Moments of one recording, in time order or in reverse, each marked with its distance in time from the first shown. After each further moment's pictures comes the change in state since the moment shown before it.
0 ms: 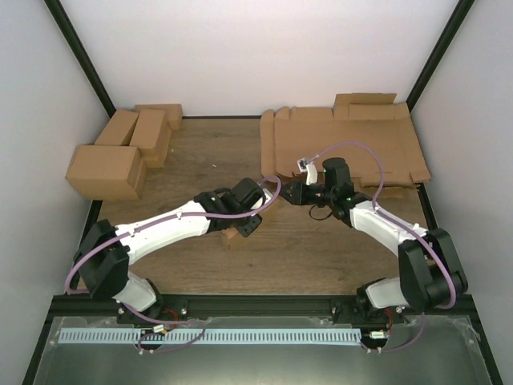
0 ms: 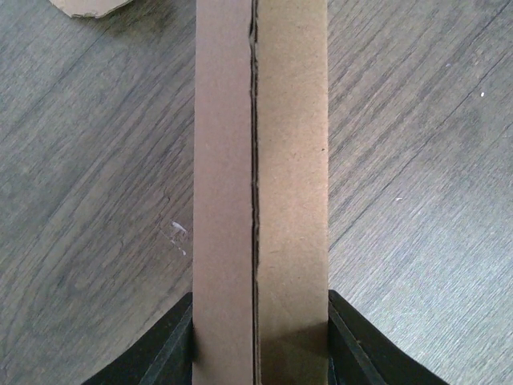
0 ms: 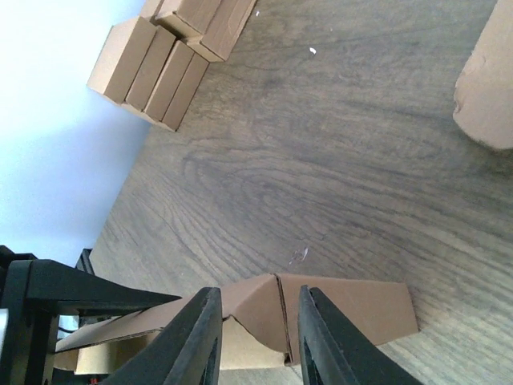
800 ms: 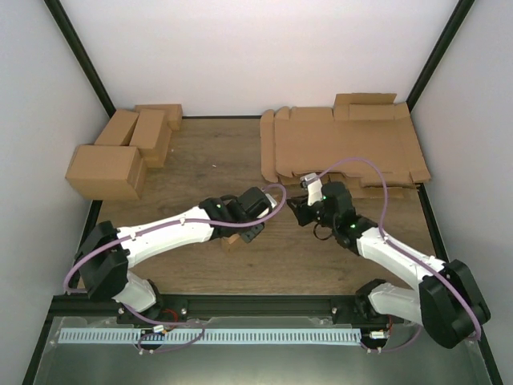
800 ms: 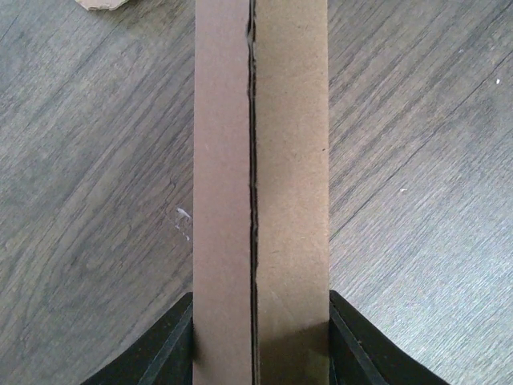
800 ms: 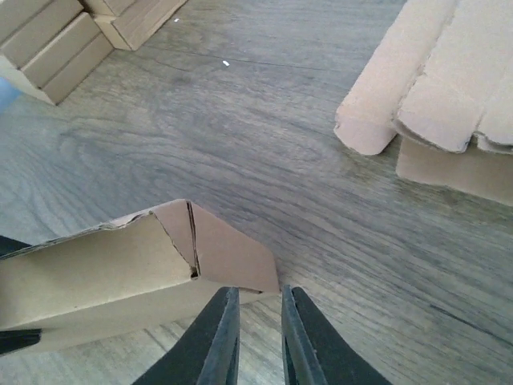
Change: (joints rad) left arm -0.079 0.000 0.000 -0.029 -0.124 -0.061; right arm 0.174 -0.222 -0.209 0.027 0.462 -0.259
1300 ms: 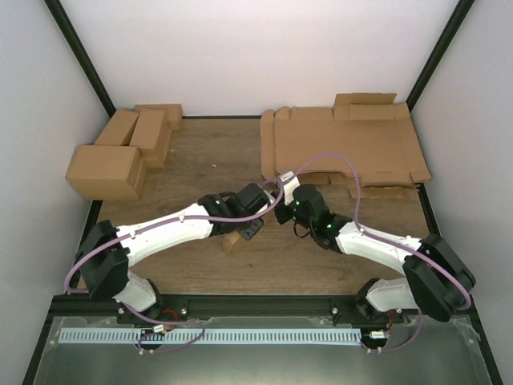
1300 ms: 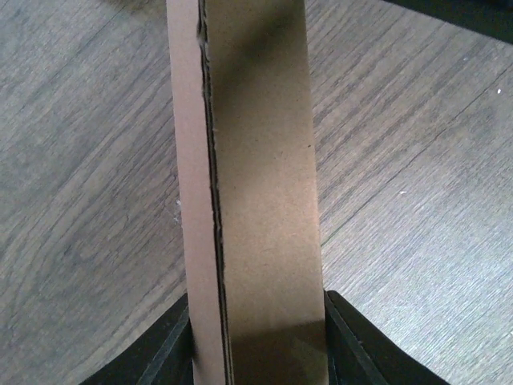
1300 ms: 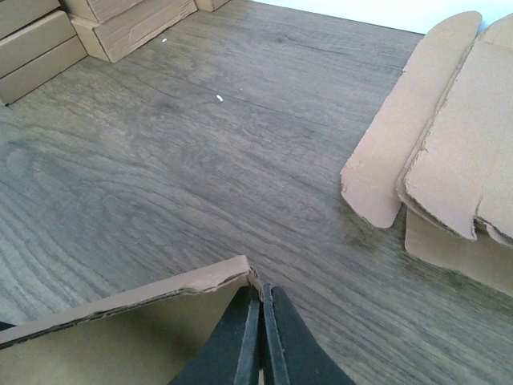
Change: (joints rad) left arm 0.030 0.005 0.024 -0.031 0.039 -0.038; right arm 0.202 0.182 0.091 0.141 0.303 -0.066
